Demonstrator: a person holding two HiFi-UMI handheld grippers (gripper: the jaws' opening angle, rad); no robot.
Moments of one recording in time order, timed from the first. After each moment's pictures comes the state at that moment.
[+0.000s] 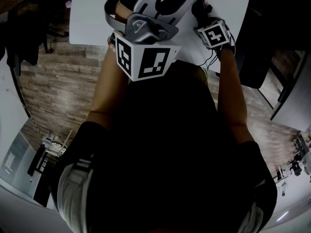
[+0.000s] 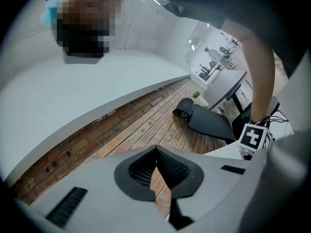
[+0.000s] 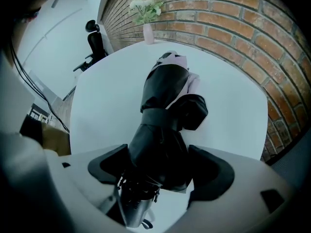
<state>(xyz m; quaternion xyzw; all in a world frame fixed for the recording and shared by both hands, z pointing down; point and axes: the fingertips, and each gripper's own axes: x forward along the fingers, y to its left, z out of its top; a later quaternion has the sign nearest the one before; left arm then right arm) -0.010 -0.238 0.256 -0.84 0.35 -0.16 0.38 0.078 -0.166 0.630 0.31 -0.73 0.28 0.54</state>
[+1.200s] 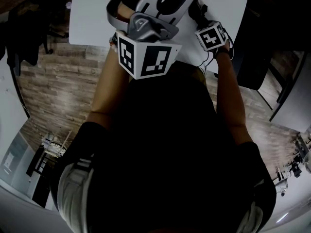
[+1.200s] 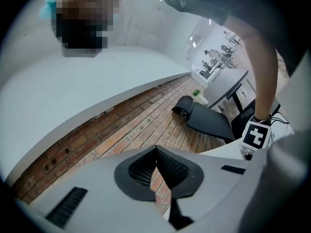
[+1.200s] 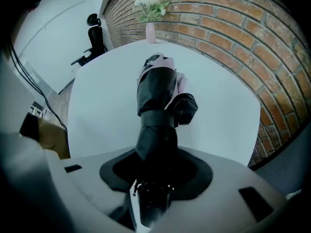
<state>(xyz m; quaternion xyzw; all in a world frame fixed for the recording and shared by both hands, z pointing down) -0.006 -0.239 0.263 -0.84 0.35 -0.18 0.37 0.080 -0.162 0.620 0.32 -0.72 0.25 0.56</state>
